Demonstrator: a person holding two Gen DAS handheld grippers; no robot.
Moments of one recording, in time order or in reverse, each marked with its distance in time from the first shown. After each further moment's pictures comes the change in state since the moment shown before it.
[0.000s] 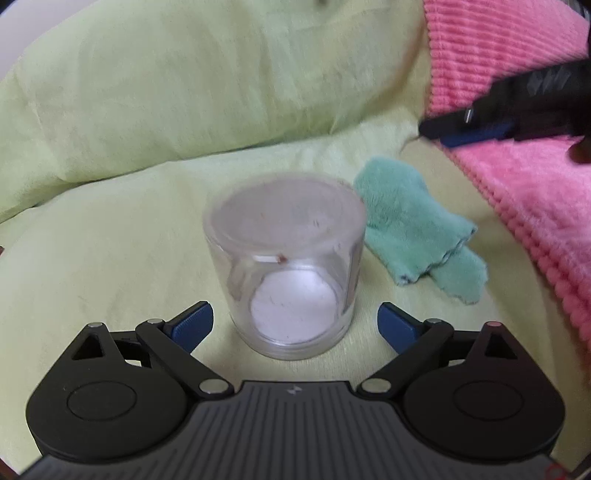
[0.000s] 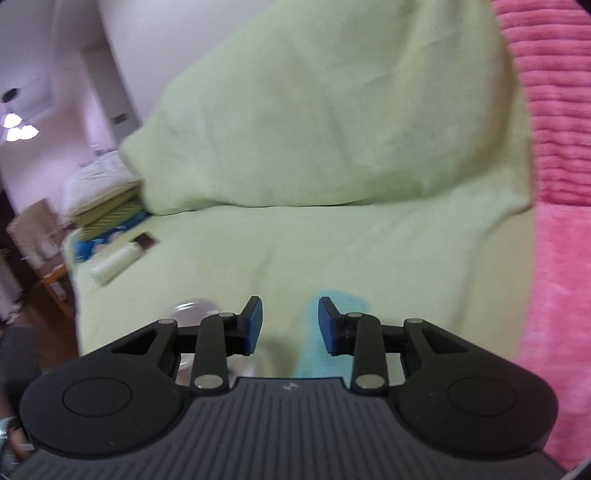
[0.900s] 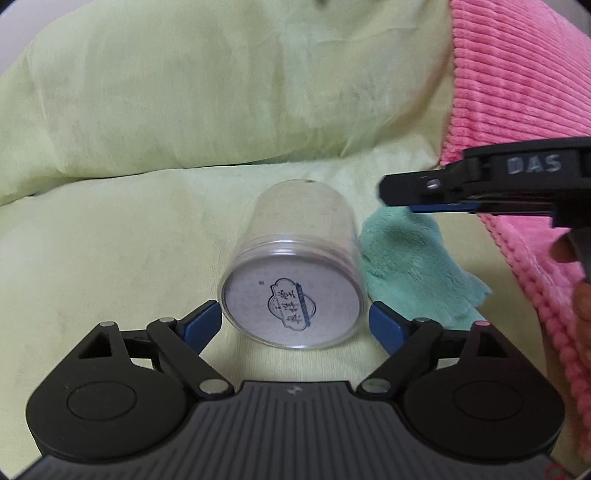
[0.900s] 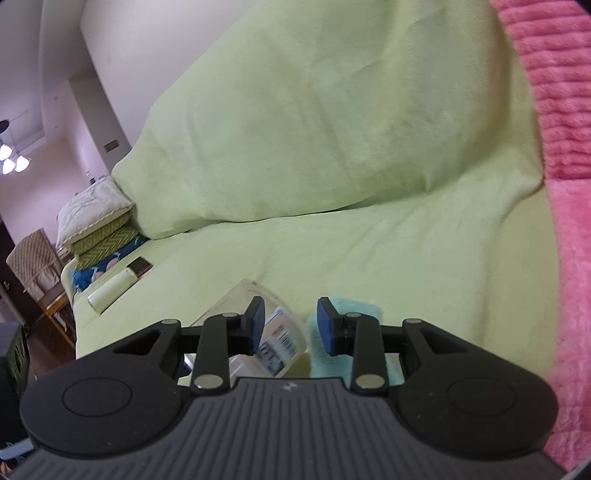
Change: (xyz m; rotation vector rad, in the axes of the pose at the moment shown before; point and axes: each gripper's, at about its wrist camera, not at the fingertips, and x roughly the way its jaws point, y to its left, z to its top) left arm 0.030 -0.007 0.038 -0.101 -0.056 -0.011; right arm 0.041 -0.016 -0.007 0.106 -0.076 -0.044
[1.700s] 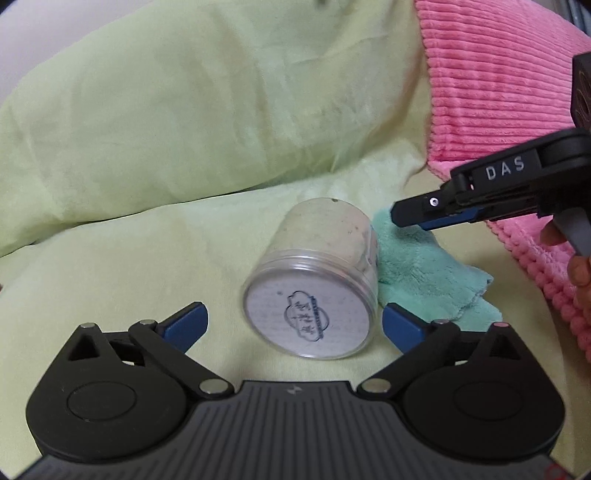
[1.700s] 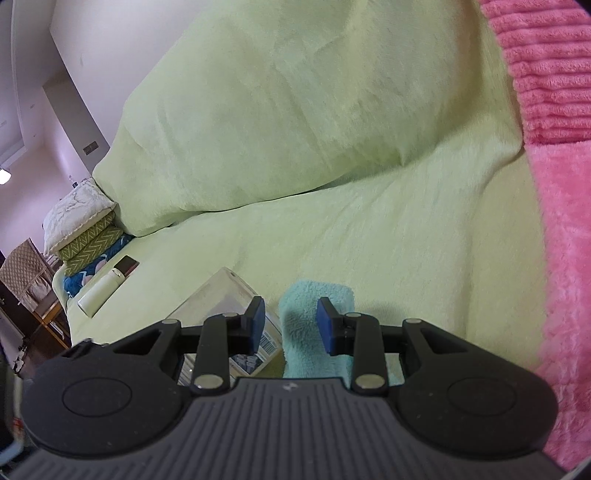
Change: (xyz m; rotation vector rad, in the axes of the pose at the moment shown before) left arm -0.017 0.008 -0.017 0.146 -0.070 -0.023; right arm 0.008 -0.016 -0.004 0.068 0.055 -0.032
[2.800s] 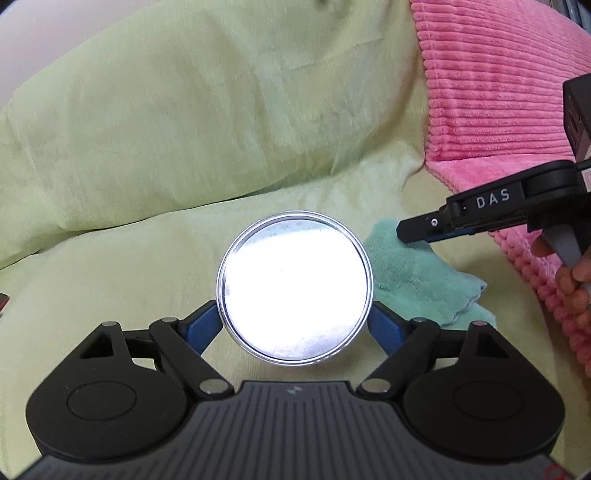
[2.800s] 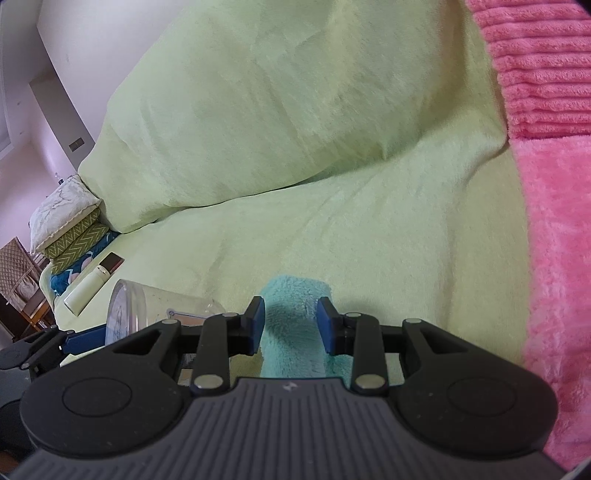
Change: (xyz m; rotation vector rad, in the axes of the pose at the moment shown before) left arm -0.017 0.010 0.019 0.020 0.014 0.023; right arm 0.003 -0.009 0.001 0.010 0.020 -0.046
